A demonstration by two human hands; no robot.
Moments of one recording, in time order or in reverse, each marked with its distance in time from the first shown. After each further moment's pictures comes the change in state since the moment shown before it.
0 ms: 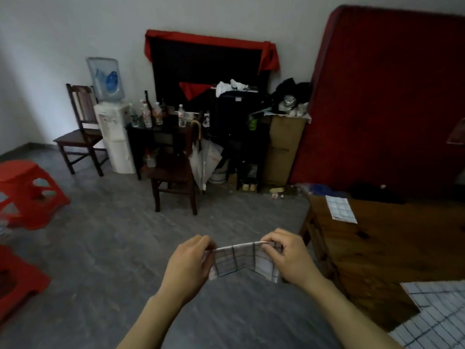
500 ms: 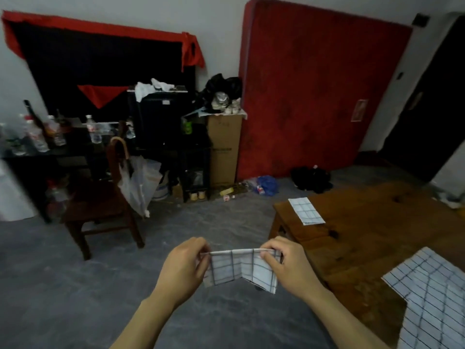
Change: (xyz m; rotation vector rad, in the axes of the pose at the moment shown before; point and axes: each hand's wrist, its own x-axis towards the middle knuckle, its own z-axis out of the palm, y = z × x) left_hand 0.231 -0.080 0.061 -0.214 -0.213 0.296; right_hand 0.120 0.064 0.003 -0.125 0.258 0.291
